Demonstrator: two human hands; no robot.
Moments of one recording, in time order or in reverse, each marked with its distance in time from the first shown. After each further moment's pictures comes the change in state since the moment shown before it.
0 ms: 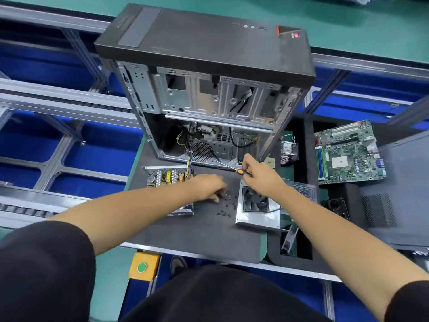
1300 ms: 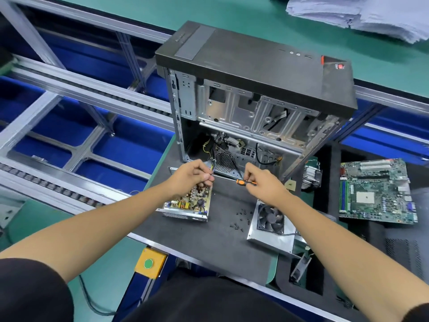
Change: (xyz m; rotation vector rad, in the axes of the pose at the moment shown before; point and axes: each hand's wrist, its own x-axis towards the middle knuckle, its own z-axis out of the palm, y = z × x) left_hand -0.096 -0.056 0.002 -1.321 0.668 -0.195; right_hand 0.029 -0.053 -0.006 0.040 -0.114 -0.207
